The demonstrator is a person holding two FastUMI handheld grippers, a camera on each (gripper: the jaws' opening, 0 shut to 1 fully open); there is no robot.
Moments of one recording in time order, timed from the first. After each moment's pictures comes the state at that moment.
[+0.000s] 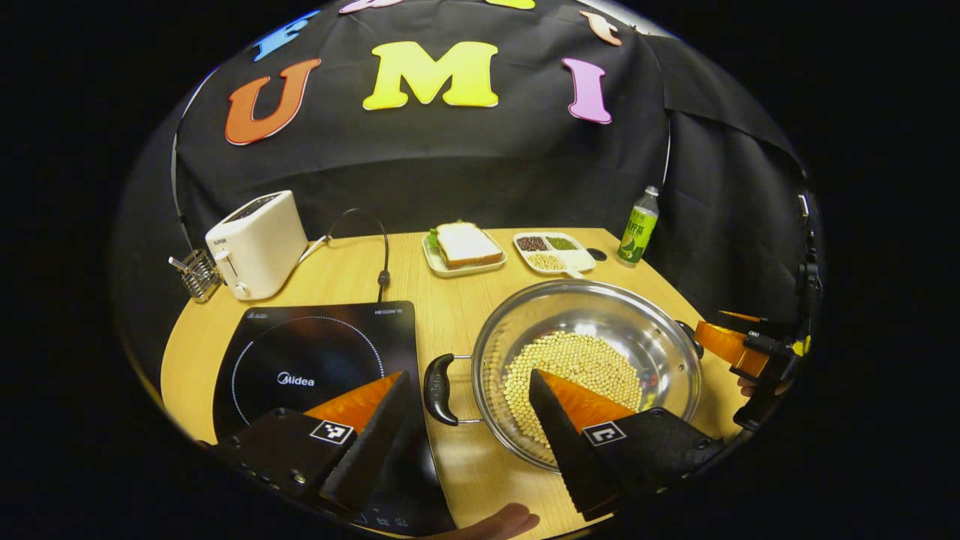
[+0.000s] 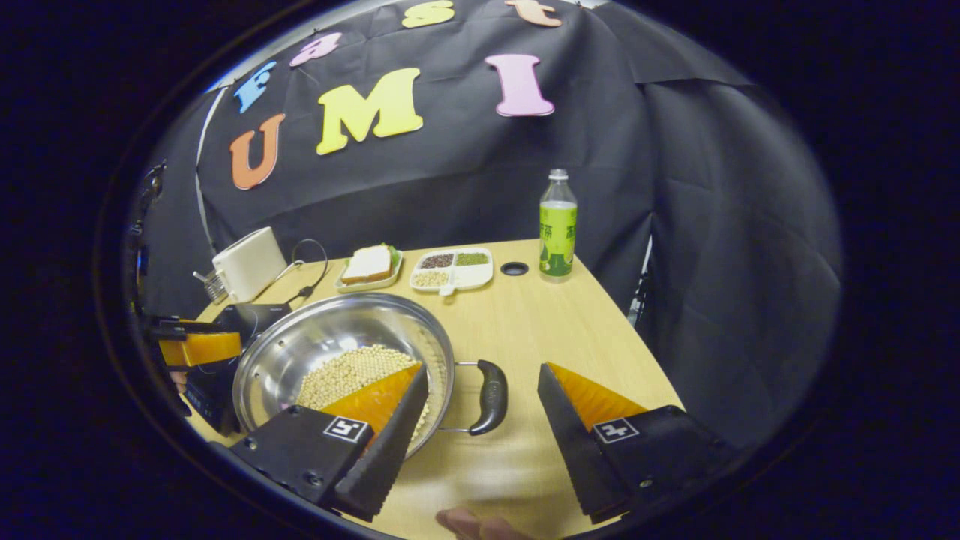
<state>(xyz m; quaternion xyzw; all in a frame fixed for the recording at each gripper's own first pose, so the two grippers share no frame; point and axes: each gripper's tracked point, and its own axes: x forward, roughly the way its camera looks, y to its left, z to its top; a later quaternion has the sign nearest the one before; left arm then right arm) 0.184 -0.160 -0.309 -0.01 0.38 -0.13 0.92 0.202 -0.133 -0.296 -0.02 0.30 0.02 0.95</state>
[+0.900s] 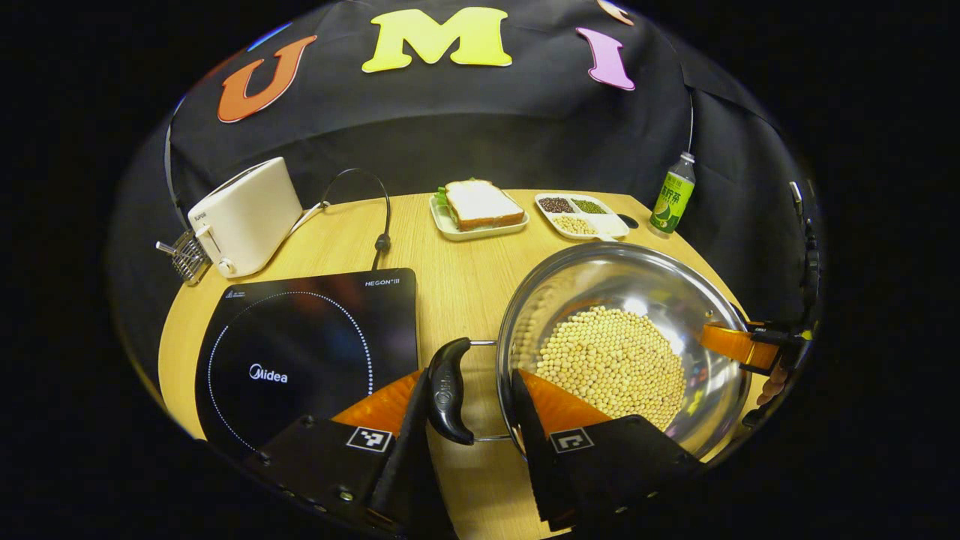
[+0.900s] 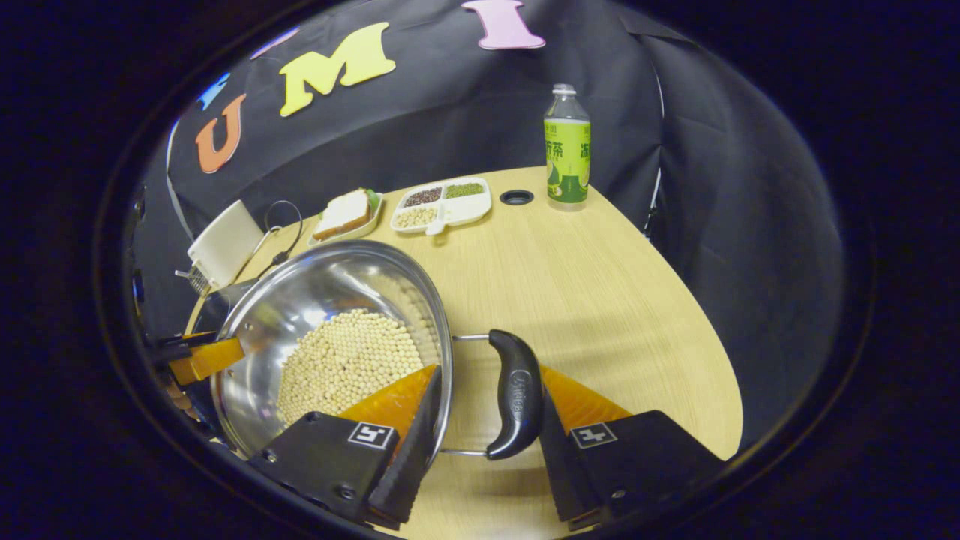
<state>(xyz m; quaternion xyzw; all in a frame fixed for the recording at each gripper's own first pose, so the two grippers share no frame) 0.201 -0.157 -0.358 0.00 0.42 -0.11 0.90 0.216 -0.126 -0.358 0.02 0.42 -0.01 0.91</state>
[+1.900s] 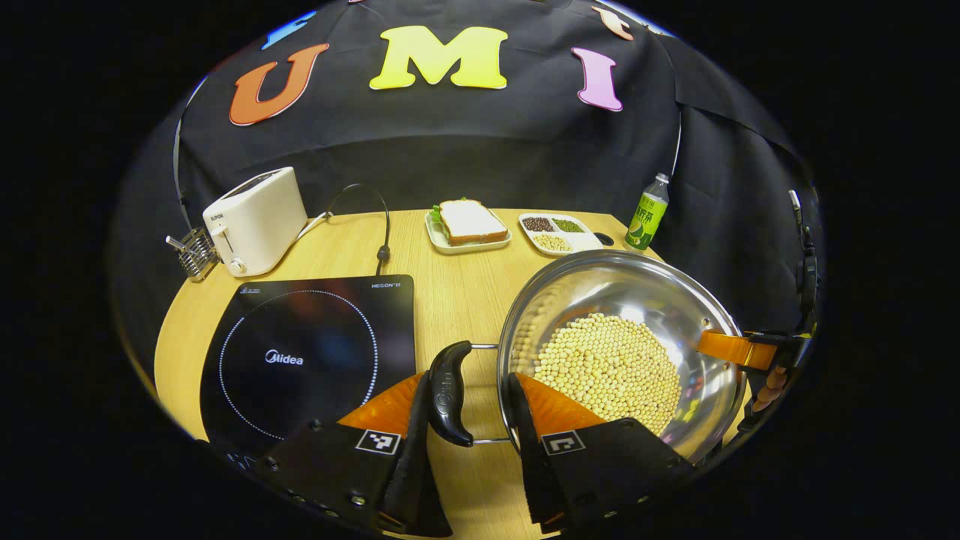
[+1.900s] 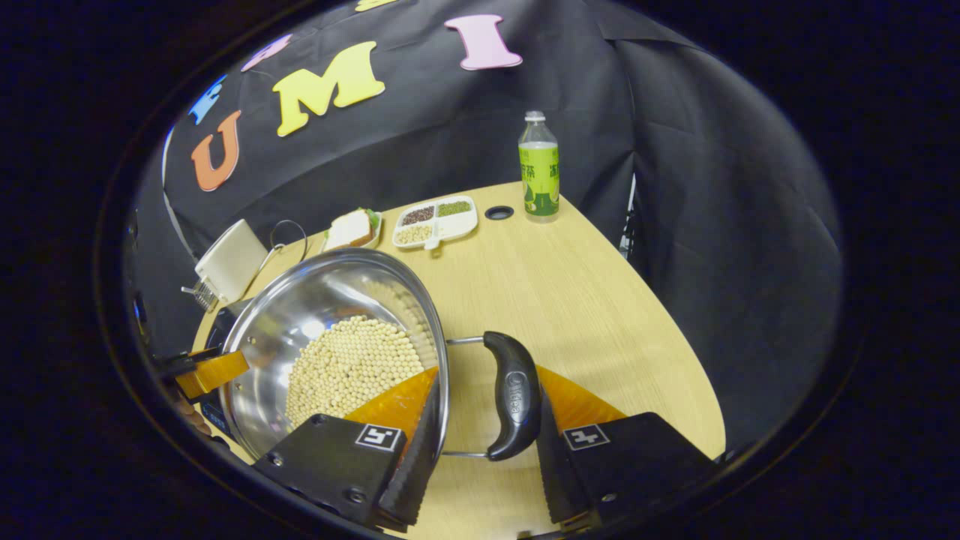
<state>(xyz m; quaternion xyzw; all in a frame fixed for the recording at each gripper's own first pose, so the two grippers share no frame) 0.166 -0.155 -0.312 -0.02 0.39 -0.13 0.91 0.170 -0.123 -0.303 0.03 0.39 -0.03 0.92</state>
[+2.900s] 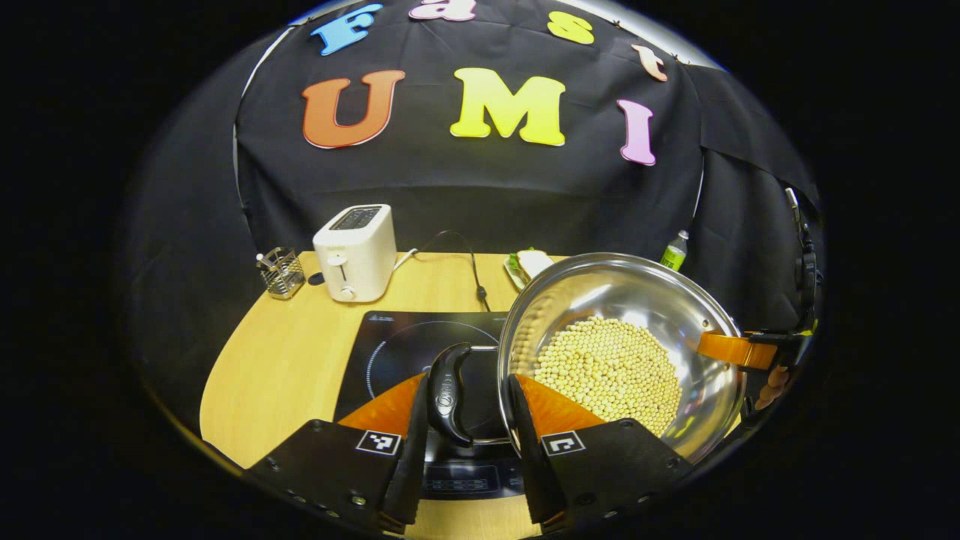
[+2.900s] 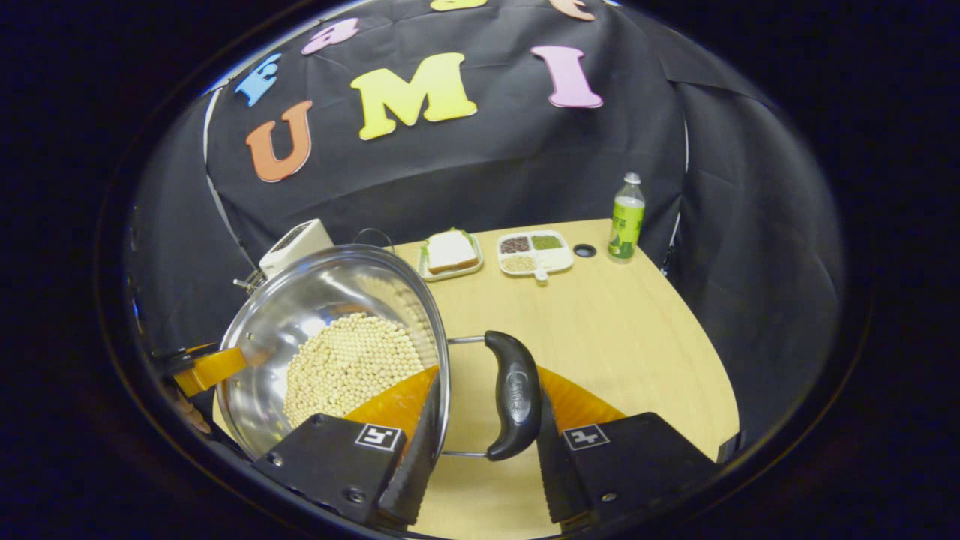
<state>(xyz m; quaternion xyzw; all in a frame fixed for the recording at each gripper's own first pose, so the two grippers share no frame) 0.140 0.006 -0.223 -0.04 0.34 -0.07 0.94 0.149 0.044 -0.229 0.01 0.37 0.04 0.93</state>
